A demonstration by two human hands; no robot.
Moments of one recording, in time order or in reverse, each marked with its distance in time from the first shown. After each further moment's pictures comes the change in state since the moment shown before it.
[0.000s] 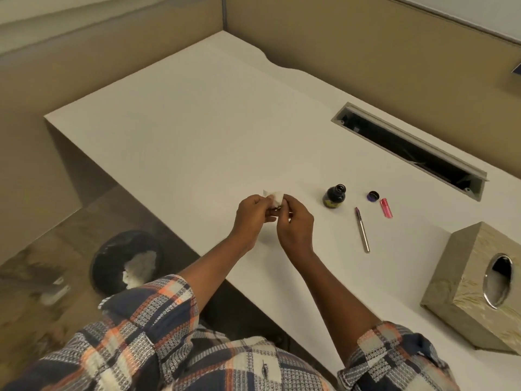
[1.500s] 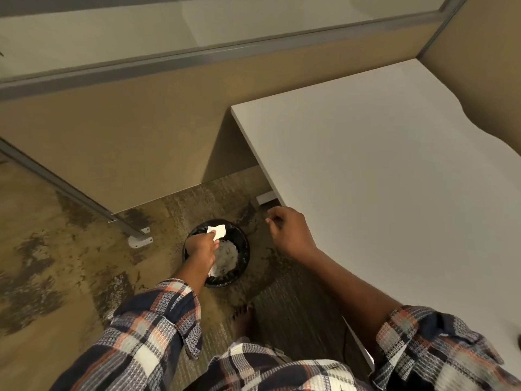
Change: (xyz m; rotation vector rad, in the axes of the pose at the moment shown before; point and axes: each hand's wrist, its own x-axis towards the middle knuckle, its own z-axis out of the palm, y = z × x) left_hand 0.091 -0.083 -0.501 -0.531 0.864 -0.502; right_hand 0.006 -0.148 0.383 -0.417 -0.799 -0.223
